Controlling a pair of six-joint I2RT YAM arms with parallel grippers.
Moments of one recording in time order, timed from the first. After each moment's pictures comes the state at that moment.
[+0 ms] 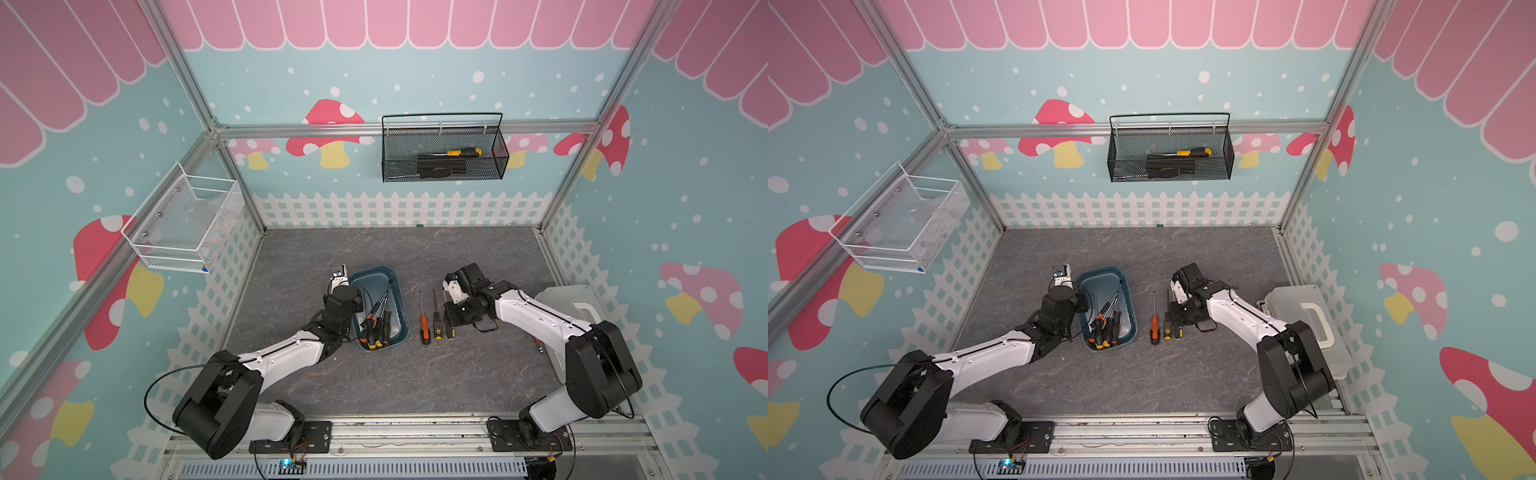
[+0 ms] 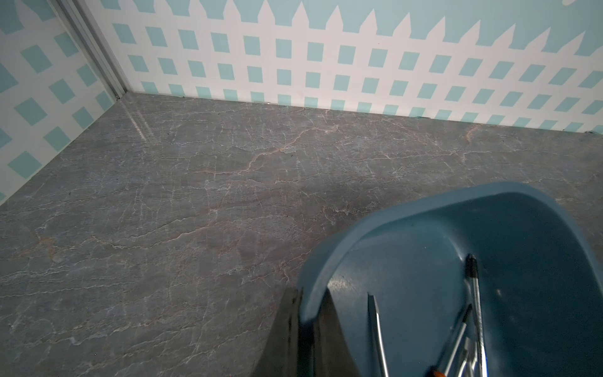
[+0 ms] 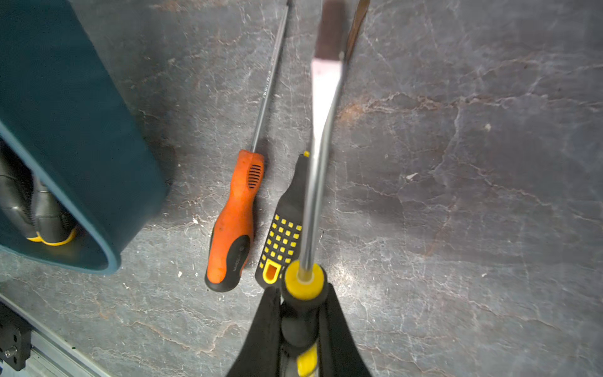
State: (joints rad) left arm -0.52 1.36 0.59 0.33 -0.50 -0.29; right arm 0.46 1.56 1.02 -0.65 -0.20 0.22
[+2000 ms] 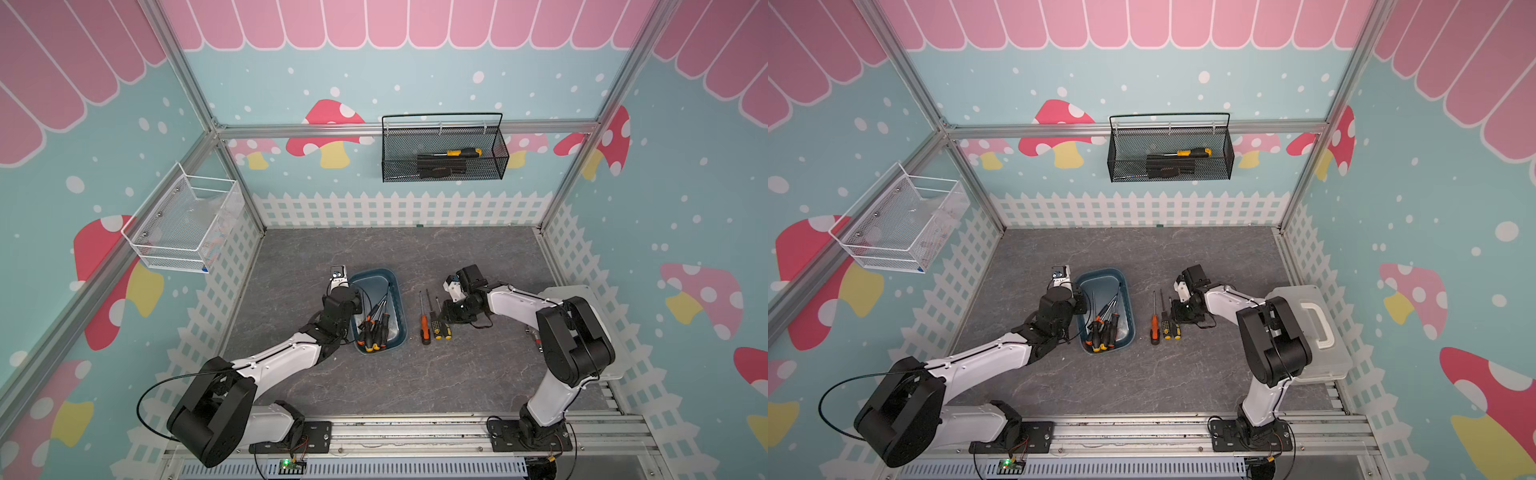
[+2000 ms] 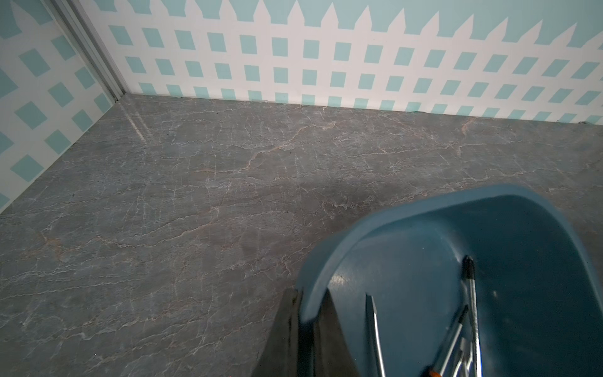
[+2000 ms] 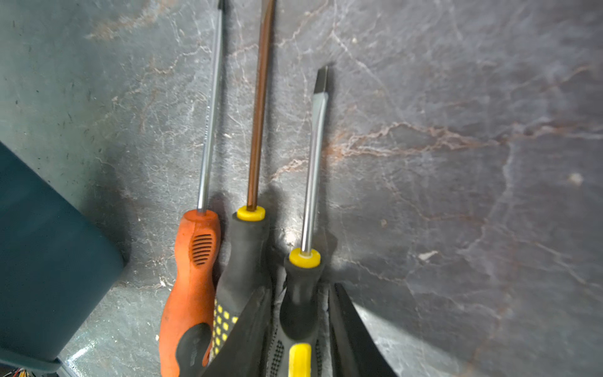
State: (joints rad) left arm -0.53 1.31 0.58 0.28 -0.48 -0.27; right arm 0.37 1.74 1.00 -0.46 -0.33 0.26
